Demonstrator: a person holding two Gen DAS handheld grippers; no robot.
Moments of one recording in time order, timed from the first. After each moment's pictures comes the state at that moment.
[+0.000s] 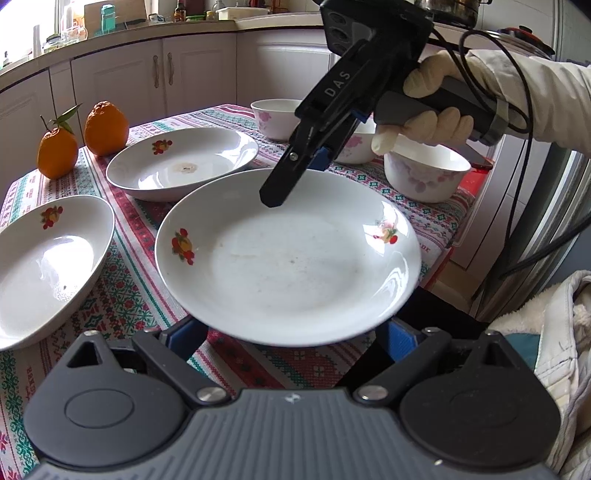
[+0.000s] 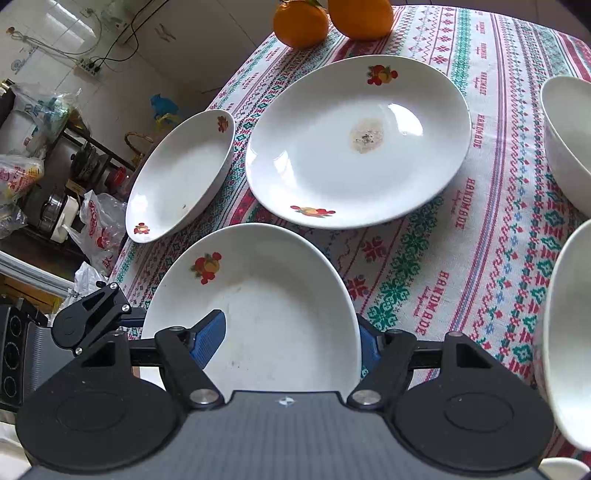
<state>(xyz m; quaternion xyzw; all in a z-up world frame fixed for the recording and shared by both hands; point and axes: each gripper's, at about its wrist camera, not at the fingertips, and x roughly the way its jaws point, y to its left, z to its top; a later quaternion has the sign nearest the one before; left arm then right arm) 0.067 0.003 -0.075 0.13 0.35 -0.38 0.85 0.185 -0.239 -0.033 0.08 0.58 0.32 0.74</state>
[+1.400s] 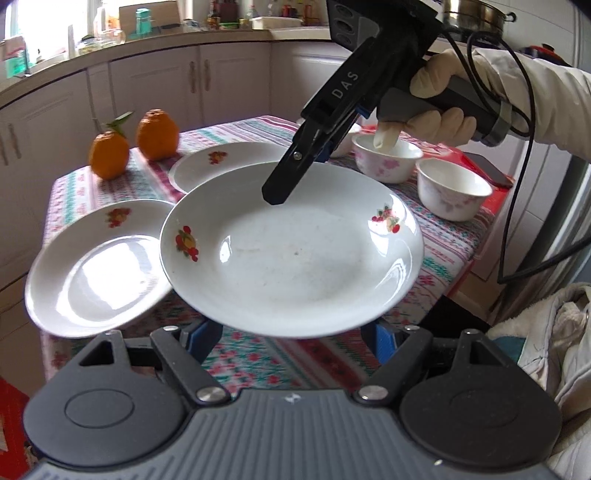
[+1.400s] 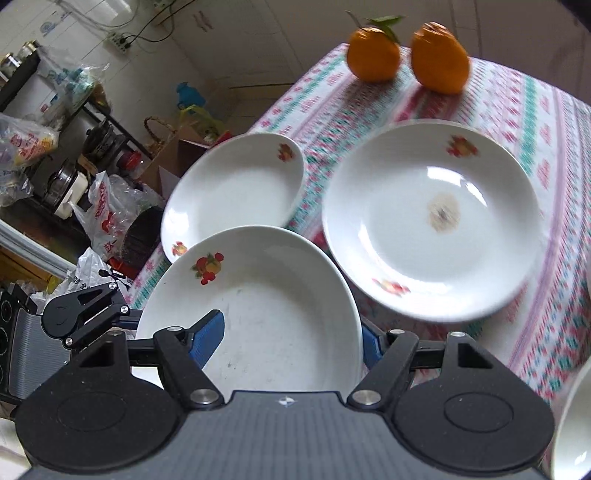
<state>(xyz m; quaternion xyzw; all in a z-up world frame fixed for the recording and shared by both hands) 0.067 0.051 -0.043 0.12 0.34 -0.33 0.87 0.205 -0.170 0.005 0.02 0.55 0.36 0.75</state>
